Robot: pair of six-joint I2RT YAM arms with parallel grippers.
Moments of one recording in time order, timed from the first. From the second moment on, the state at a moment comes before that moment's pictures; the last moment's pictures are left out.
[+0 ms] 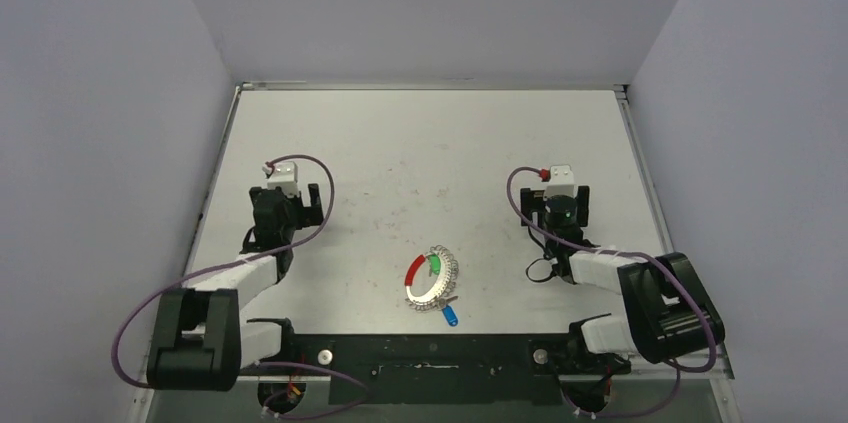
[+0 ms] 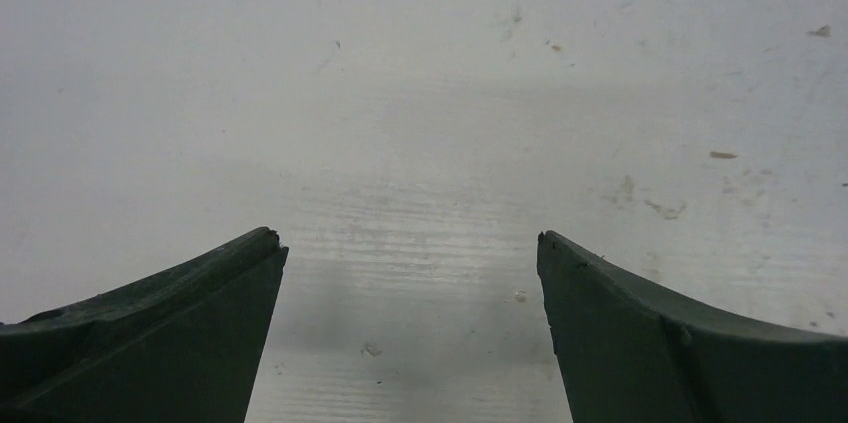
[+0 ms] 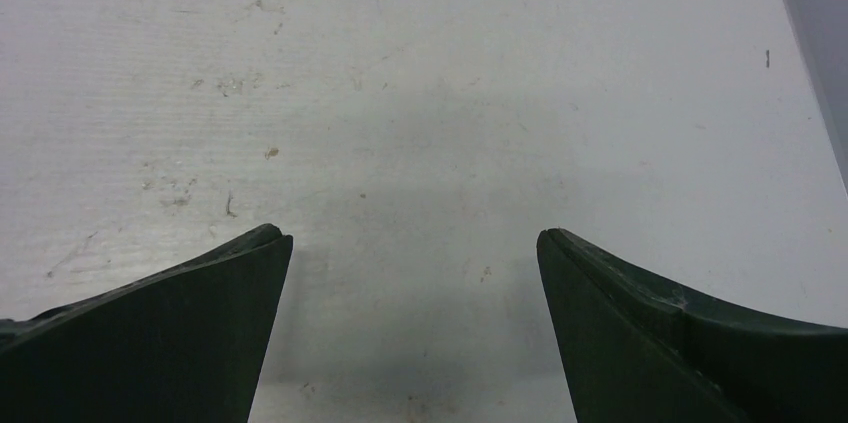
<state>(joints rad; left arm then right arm) -0.05 1.13 0.34 0.39 -0.10 -0.08 0.25 1.31 0.30 0.55 0.35 -0.03</state>
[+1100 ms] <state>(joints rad) 0.08 1.60 0.34 0.90 -0.03 0.00 0.14 1.63 0.38 0.87 0.38 -0.04</state>
